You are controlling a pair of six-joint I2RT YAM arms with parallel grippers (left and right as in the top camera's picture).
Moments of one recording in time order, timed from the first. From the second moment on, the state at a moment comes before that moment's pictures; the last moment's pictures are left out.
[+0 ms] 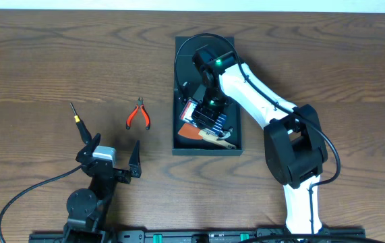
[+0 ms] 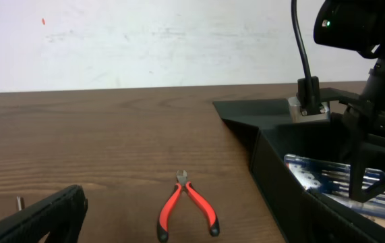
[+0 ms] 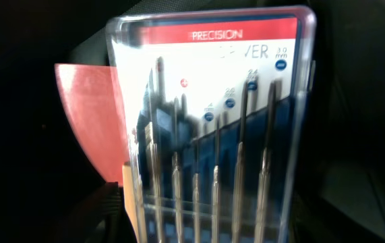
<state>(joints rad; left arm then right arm) -0.19 0.01 0.02 -0.11 0.04 -0.04 0.51 2.18 1.74 -1.14 -0.22 -0.52</state>
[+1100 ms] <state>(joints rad) -0.19 0.01 0.02 -0.11 0.04 -0.04 0.49 2.18 2.08 -1.16 -0.06 -0.29</state>
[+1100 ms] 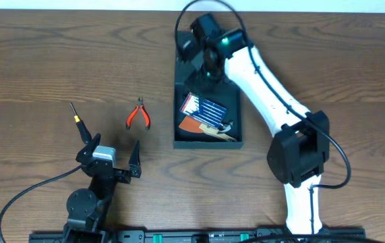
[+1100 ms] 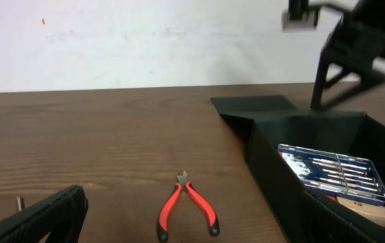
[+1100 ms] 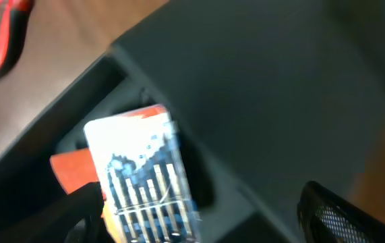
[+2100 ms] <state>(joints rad) -0.19 0.01 0.02 -0.11 0.04 -0.04 -0.06 2.18 2.32 -1.48 0.17 0.20</state>
